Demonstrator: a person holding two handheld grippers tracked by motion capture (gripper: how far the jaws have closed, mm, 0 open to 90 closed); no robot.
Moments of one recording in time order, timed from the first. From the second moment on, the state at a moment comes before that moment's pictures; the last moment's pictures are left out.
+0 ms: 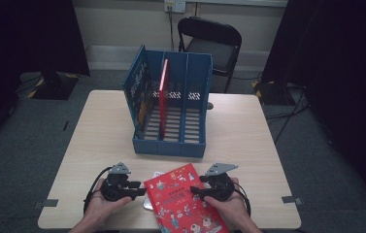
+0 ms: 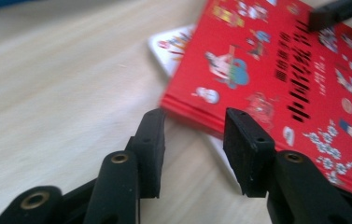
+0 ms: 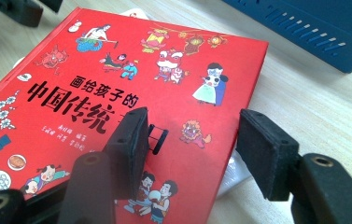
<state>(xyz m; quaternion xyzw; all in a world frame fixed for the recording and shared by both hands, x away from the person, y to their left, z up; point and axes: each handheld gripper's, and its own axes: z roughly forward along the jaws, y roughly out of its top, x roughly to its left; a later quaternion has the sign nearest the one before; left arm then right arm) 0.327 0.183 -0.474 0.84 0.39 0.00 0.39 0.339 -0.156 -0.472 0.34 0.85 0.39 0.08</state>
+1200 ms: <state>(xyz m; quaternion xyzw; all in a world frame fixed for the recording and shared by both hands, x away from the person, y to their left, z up) 0.378 0.132 -0.479 0.83 0.38 0.05 0.41 0.337 -0.175 -0.473 0.37 0.84 0.38 0.12</state>
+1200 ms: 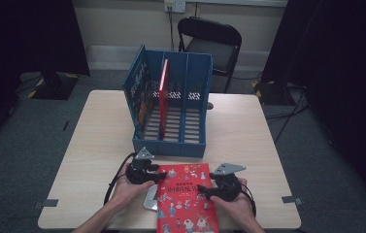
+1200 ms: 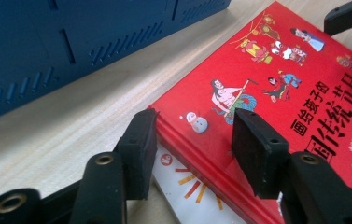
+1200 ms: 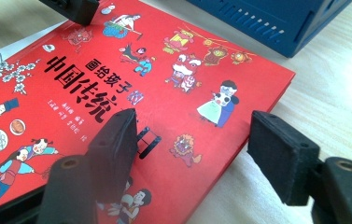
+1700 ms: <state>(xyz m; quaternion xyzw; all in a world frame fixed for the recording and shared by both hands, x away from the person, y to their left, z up) 0.352 0.135 -0.482 0.83 0.36 0.01 0.42 0.339 -0.176 -0.478 0.38 0.84 0.38 0.08</state>
